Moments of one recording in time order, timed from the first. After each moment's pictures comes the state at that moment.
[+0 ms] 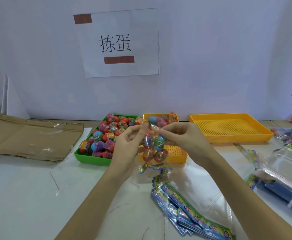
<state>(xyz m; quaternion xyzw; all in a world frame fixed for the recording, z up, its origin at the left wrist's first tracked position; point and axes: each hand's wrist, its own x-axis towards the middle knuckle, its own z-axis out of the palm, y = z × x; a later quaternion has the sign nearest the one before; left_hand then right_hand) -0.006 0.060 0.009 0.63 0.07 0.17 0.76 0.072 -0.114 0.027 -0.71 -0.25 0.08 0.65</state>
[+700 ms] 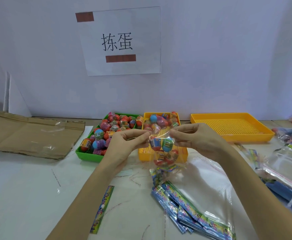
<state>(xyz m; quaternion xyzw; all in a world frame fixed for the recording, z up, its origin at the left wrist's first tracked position) -0.002 0.088 0.006 0.66 0.03 0.13 0.74 0.093 -0.143 0.030 -0.69 -0.21 0.21 0.67</state>
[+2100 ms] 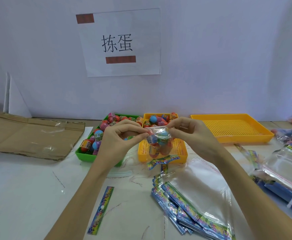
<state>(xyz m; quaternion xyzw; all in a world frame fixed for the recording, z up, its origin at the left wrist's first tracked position) -0.009 0.101 0.019 0.78 -0.11 0.29 0.55 0.085 -0.135 0.031 -0.71 -0.31 0.06 0.62</state>
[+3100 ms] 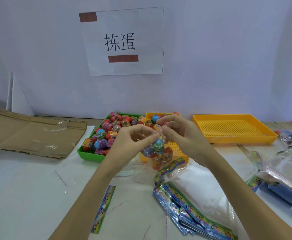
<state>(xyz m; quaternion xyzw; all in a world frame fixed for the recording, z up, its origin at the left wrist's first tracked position) -0.012 0.081 0.024 0.79 -0.04 0.16 0.59 0.068 -0.108 0.031 -0.68 -0.37 0.06 0.63</state>
